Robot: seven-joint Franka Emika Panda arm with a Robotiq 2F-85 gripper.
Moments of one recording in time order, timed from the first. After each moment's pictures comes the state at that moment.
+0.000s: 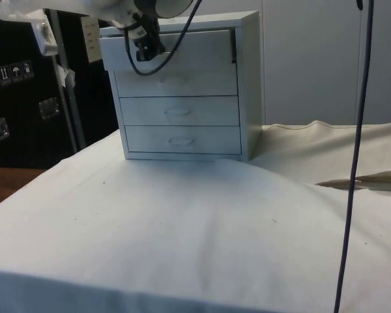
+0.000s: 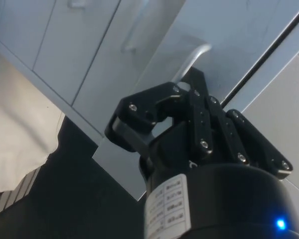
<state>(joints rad) 0.83 0.35 -0.73 -1.89 -0.82 1.92 0.46</state>
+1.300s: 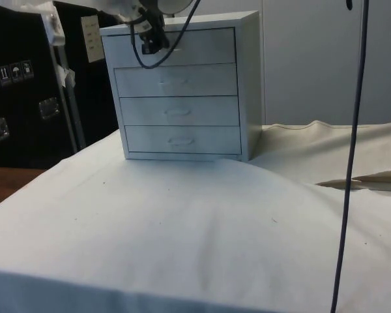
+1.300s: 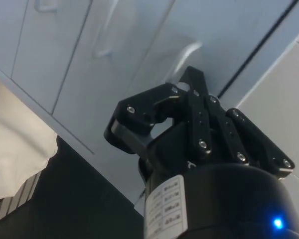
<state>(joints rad) 0.81 0.35 -0.78 -1.89 -0.83 1.95 0.42</state>
